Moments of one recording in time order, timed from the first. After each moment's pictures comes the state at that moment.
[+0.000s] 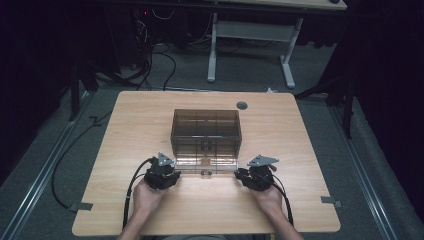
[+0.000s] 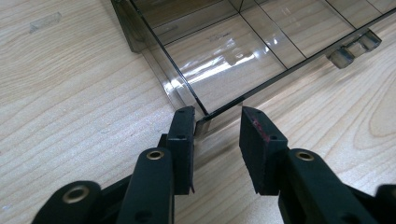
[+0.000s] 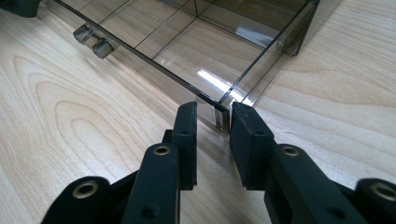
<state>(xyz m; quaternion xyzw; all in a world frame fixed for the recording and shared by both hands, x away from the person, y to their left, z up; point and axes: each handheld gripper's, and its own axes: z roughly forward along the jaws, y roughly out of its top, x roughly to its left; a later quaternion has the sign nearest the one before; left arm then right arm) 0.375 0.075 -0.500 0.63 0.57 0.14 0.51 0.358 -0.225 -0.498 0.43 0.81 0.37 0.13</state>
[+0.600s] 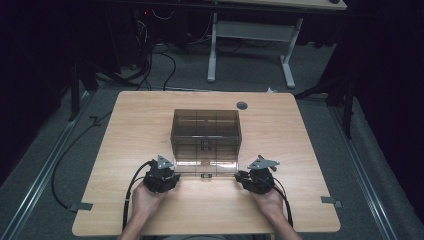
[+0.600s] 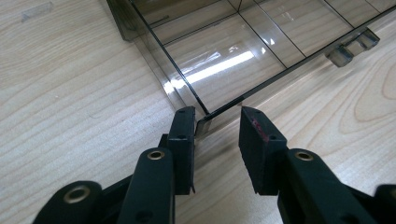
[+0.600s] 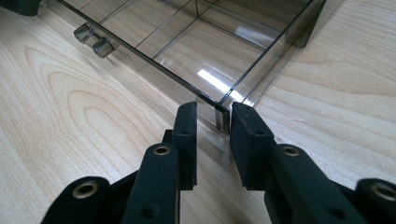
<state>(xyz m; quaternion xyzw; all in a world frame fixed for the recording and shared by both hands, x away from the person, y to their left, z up) 0.365 0.077 -0.499 0.63 0.57 0.13 0.51 0.349 -0.225 -0.497 0.43 0.81 0.37 0.13</state>
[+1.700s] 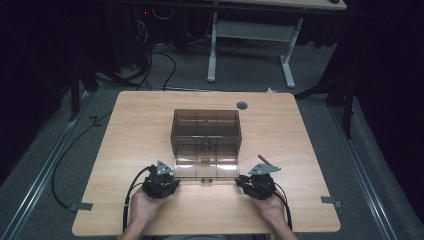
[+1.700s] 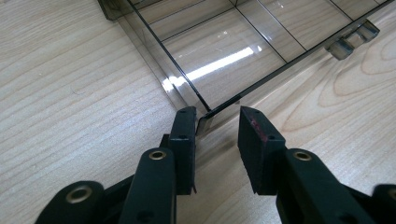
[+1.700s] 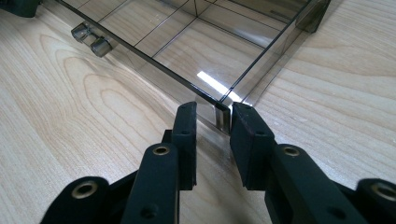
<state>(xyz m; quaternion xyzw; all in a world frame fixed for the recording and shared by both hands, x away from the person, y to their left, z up) 0.349 0.078 -0.501 0.64 0.57 0.12 0.50 0.334 -0.225 -0.499 0.42 0.82 0.37 0.14</state>
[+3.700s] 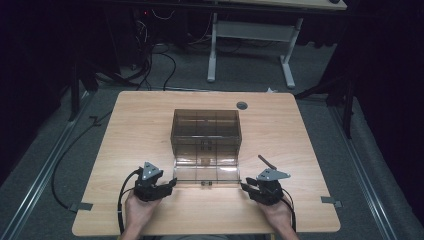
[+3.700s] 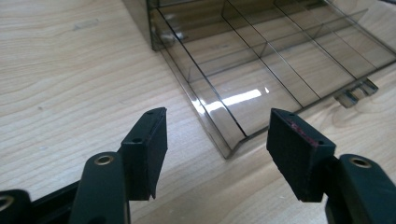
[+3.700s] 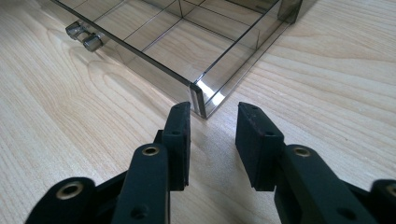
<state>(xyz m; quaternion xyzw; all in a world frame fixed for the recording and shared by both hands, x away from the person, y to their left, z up) 0.344 0.102 -0.490 0.56 0.58 0.15 0.57 0.316 -0.243 -0.499 0.42 0.81 0.39 0.15</state>
